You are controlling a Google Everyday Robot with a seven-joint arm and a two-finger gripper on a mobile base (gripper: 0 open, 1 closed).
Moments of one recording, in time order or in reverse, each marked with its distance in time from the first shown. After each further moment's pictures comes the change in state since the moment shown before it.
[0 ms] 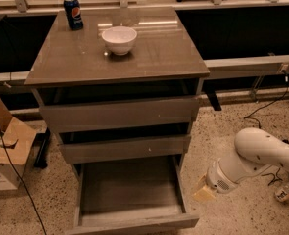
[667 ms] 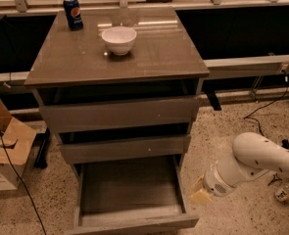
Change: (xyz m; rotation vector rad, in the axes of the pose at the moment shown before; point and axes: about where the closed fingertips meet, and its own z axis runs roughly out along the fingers) arm -0.004 0.005 0.011 0.015 -0.023 -0.014
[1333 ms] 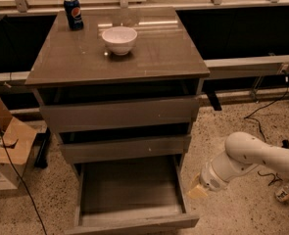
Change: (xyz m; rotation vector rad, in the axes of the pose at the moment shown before) arm 0.013 -0.045 0.038 -0.039 0.008 0.008
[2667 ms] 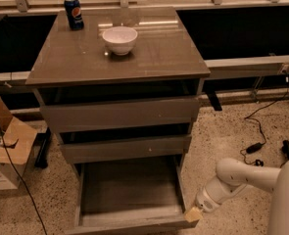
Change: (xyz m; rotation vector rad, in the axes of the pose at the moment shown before) arm 0.075 -0.011 0.112 -0.126 0.053 0.155
